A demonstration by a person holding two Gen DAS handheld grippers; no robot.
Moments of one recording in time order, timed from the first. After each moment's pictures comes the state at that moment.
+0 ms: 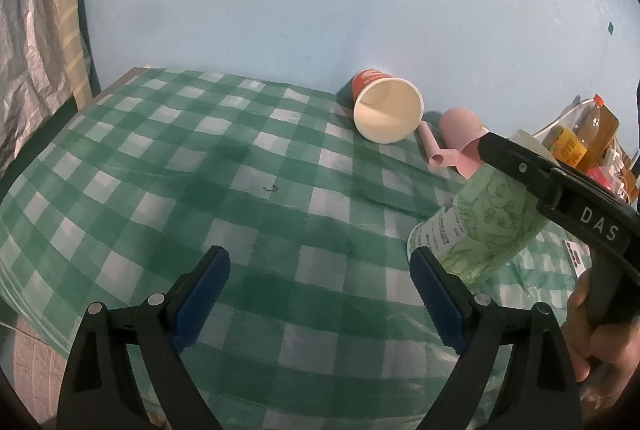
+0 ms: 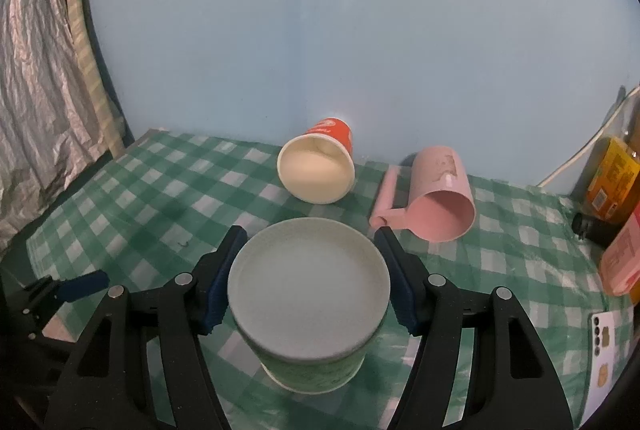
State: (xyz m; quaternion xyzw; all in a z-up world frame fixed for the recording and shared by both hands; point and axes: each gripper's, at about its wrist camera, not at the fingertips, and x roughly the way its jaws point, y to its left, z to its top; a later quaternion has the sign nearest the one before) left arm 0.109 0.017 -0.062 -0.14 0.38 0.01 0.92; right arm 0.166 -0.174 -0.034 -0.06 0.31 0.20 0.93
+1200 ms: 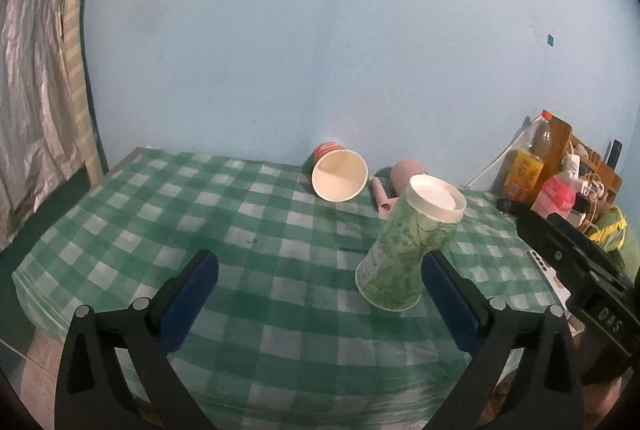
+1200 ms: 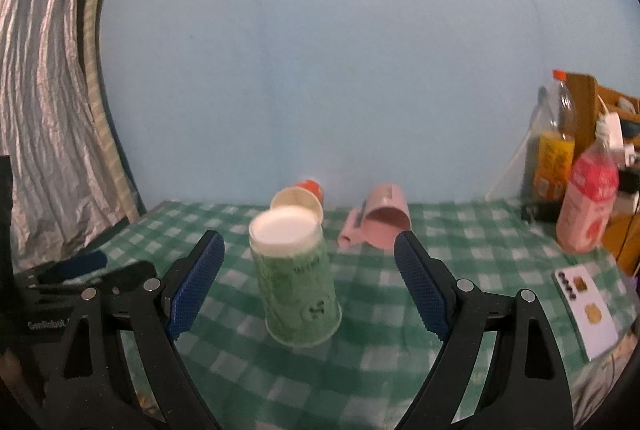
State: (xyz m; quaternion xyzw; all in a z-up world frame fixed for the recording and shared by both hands) left arm 0.042 -0.011 -0.003 -0.09 0.25 -0.01 0.96; right arm 0.043 -0.239 -0.016 0.03 0.17 0.16 0.97
